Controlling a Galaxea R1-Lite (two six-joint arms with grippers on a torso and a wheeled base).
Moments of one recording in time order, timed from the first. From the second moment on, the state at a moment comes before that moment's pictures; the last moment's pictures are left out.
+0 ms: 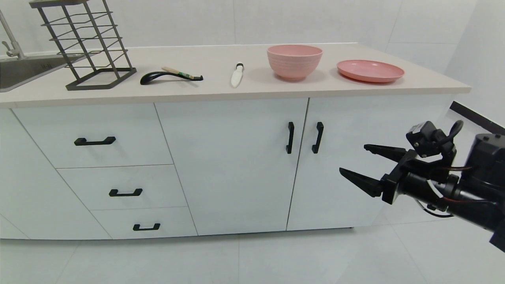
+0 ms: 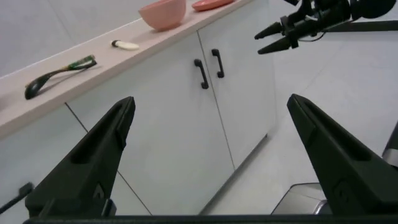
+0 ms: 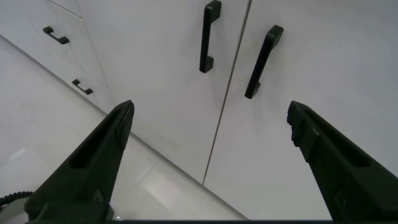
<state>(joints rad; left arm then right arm) 0.05 0.39 -0.37 -0.26 -0.83 0.15 0.26 1.67 -0.41 -1.08 0.42 -0.18</state>
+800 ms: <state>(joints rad) -0.38 1.08 -0.49 -0.64 -0.73 0.29 0.25 1.71 -0.41 -1.11 0.44 -0.18</state>
